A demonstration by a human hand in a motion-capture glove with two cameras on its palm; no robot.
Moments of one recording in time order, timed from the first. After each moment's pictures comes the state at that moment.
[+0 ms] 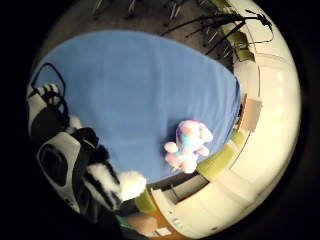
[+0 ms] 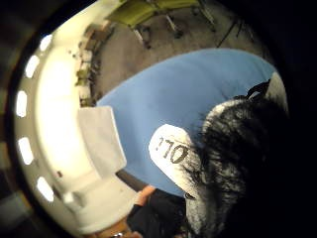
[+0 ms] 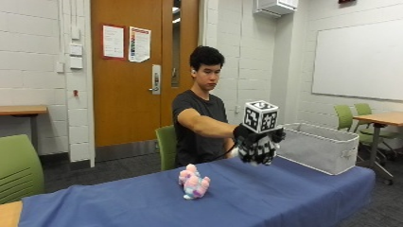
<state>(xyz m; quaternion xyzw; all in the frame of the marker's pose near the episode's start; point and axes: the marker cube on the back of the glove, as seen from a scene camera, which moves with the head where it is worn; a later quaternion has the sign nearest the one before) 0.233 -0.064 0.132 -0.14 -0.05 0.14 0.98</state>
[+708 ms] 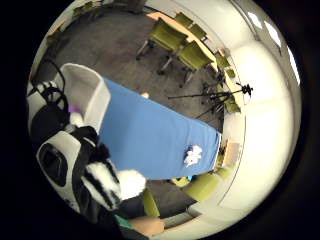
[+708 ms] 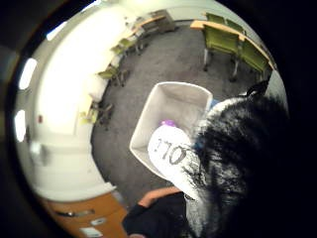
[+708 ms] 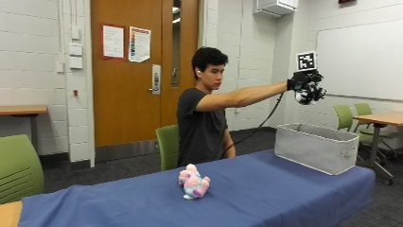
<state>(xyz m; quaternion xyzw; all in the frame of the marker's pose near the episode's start) -0.166 -0.102 -0.088 0.04 -0.05 -0.14 0.99</state>
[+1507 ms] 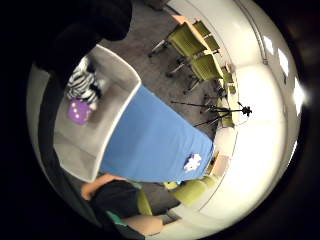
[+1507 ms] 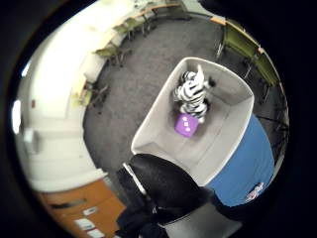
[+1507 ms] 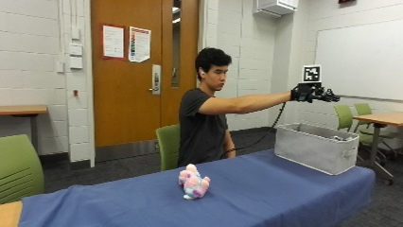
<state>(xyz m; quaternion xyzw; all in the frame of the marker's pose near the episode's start) -0.205 -0.110 -0.024 0.00 0.06 -0.16 0.98</state>
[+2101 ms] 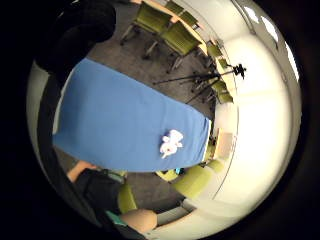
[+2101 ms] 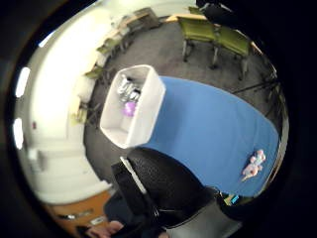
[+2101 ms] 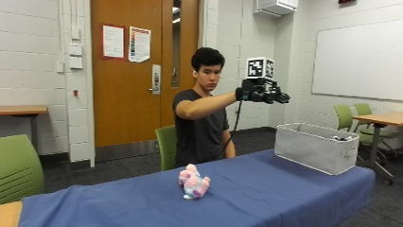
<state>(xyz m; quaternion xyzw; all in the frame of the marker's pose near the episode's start) 0.112 -0.014 -0.045 0.01 0.08 -0.03 1.00</state>
